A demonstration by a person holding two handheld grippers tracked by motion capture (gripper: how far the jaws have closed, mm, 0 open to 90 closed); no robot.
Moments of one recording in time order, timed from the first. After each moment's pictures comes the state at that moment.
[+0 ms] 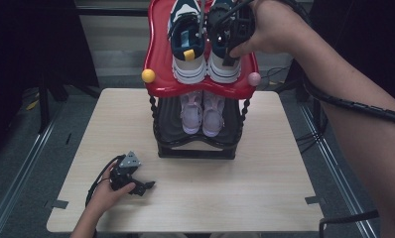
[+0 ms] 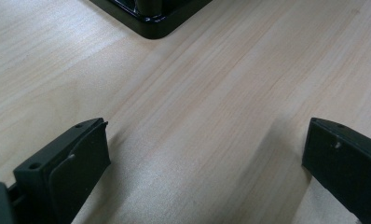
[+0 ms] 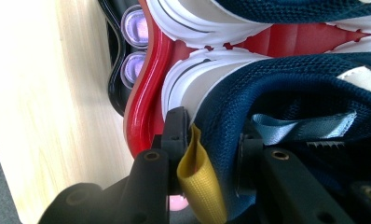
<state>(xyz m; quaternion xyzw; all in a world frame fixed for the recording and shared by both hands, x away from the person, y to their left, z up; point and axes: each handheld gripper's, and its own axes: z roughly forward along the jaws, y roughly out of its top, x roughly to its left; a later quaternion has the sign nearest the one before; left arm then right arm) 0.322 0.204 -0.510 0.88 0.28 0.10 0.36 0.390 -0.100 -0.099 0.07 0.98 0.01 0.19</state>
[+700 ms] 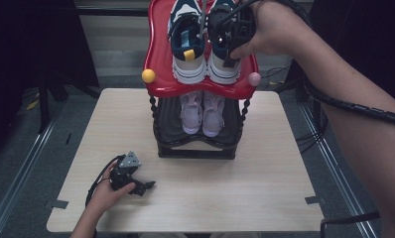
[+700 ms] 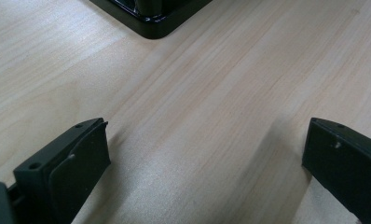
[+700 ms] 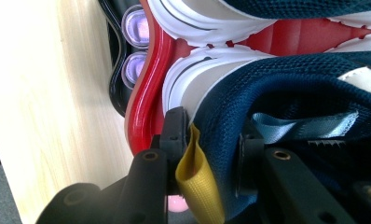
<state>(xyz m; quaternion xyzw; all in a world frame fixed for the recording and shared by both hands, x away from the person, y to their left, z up) 0.322 0.204 -0.510 0.88 0.28 0.10 0.36 0.390 -0.102 -0.101 0.08 0.98 0.01 0.19</state>
